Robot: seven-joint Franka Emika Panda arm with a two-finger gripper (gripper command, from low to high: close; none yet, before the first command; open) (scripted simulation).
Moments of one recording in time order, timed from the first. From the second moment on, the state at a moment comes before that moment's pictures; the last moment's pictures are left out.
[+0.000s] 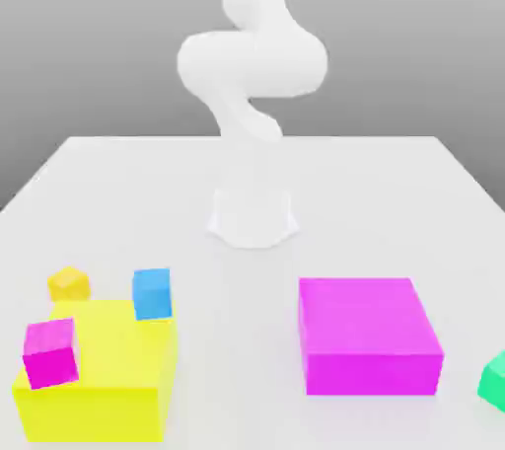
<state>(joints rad) 0.00 -0.71 0.05 -2.30 -0.02 2.32 0.82</state>
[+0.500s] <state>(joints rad) 0.05 -0.16 0.29 -2.29 -0.19 2.46 0.95</state>
